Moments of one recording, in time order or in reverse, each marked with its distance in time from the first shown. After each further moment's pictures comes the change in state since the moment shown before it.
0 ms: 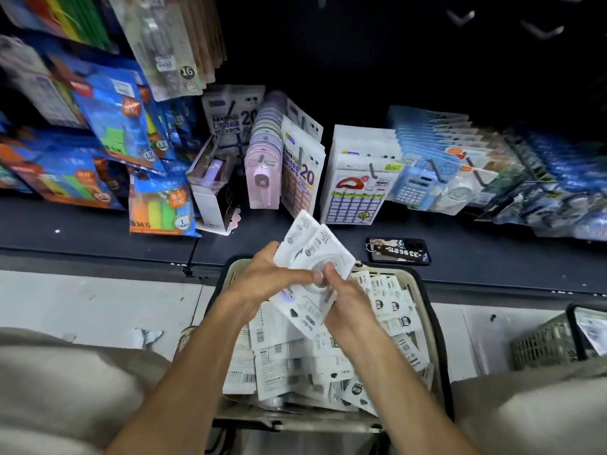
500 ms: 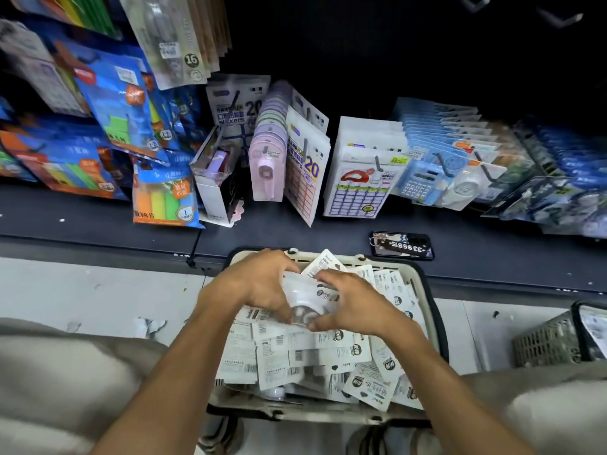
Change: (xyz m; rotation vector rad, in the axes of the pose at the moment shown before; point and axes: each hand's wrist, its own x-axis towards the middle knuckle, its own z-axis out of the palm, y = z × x) left_hand 0.006 0.006 -0.024 0.991 -0.281 0.132; right_hand 0.013 -0.023 -0.036 -1.578 -0.371 -0.409
